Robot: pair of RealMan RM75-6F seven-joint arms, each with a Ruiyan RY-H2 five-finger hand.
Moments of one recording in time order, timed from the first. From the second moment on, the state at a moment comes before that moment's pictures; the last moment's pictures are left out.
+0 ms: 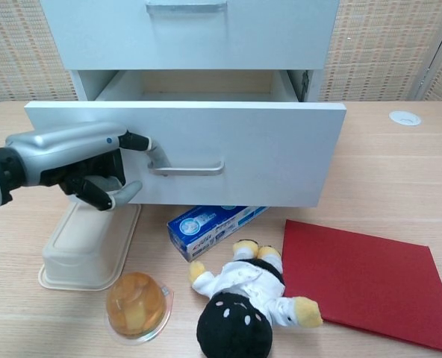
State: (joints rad) left arm -0.69 -1.43 -0.06 -1.88 1.14 1.10 0.44; right arm 0.09 -1.10 0.03 -1.59 -1.61 1.53 0.15
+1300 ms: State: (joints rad) left arm -0.38 -1.20 -0.01 -1.98 1.47 1.50 0.24; right arm 0.09 -1.10 0.03 -1.59 -1.62 1.53 0.15
